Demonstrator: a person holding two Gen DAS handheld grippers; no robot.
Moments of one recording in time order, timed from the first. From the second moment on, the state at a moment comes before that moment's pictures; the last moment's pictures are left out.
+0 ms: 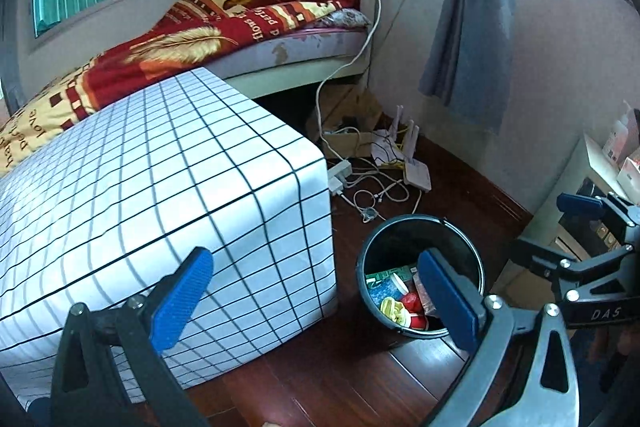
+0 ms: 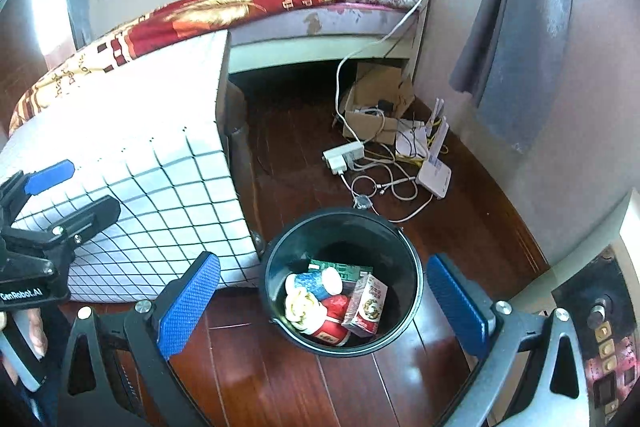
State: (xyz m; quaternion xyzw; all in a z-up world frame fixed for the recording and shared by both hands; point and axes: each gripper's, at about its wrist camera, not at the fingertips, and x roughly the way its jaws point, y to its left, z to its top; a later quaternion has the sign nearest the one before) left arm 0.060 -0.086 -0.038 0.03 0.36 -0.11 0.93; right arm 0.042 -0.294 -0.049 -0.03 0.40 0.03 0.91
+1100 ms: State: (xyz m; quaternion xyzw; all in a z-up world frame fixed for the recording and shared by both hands) left arm -0.019 -0.069 0.051 0.05 0.26 -0.10 0.96; right arm -0.047 -0.269 0.072 -0.05 0.30 0.03 0.95
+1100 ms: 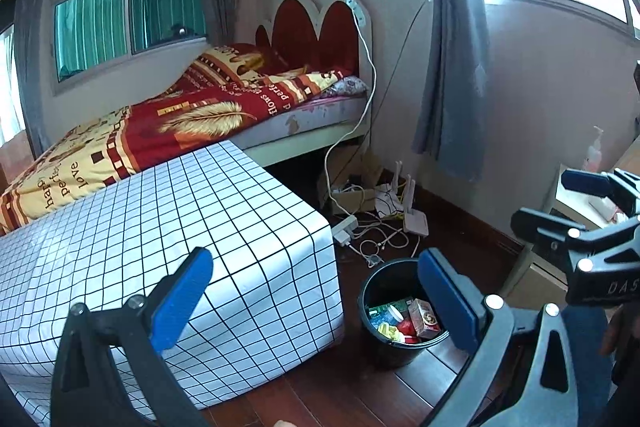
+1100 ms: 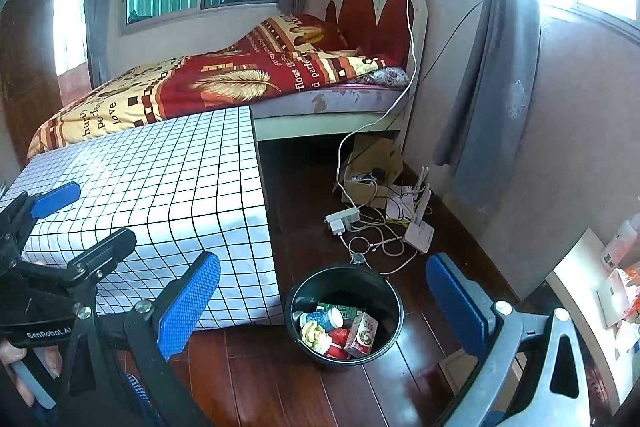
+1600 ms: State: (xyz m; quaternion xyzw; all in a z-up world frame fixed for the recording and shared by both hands) left arm -0.018 -0.066 0.047 0.04 0.26 -0.10 0.96; right arm -0.046 -0.265 0.074 -0.05 0.30 0.03 0.95
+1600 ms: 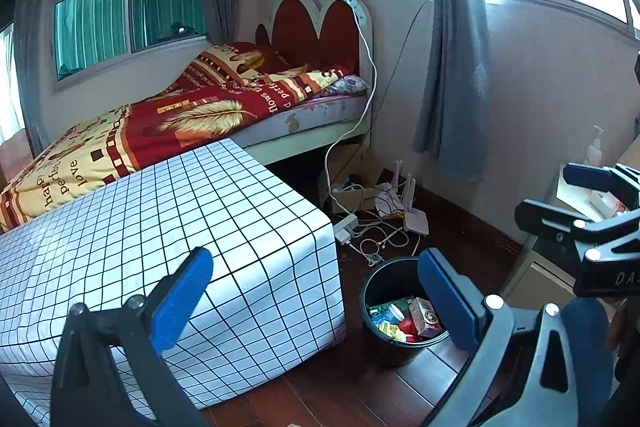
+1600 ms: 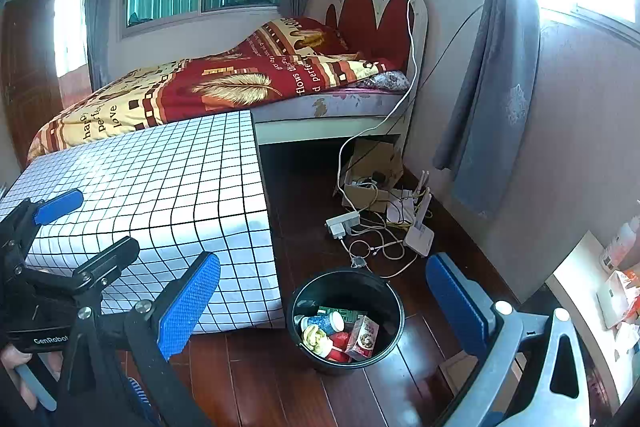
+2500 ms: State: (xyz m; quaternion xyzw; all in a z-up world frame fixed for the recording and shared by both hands) left arm -0.019 -0.066 0.046 0.05 0.26 -0.10 0.96; right arm -0.048 -0.264 0.070 -0.05 0.30 0.03 0.95
